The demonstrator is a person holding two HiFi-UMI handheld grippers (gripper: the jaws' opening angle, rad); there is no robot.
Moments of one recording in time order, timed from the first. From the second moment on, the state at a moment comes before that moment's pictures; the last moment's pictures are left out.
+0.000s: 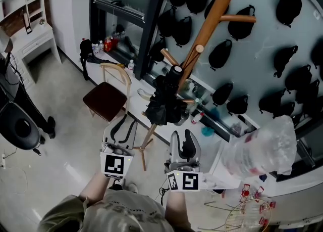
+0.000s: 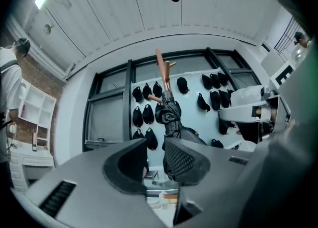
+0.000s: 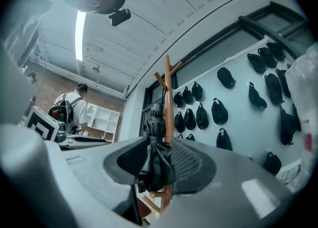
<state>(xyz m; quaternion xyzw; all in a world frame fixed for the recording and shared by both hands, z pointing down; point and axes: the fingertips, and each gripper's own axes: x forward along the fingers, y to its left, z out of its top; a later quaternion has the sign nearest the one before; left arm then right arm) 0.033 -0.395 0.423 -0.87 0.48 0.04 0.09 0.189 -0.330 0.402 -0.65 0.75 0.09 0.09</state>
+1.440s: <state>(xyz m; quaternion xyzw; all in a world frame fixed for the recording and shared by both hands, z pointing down) 0.035 -0.383 0.400 -0.87 0.46 0.11 0.08 0.176 -0.322 0.376 -0.67 0.73 0.17 0.05</state>
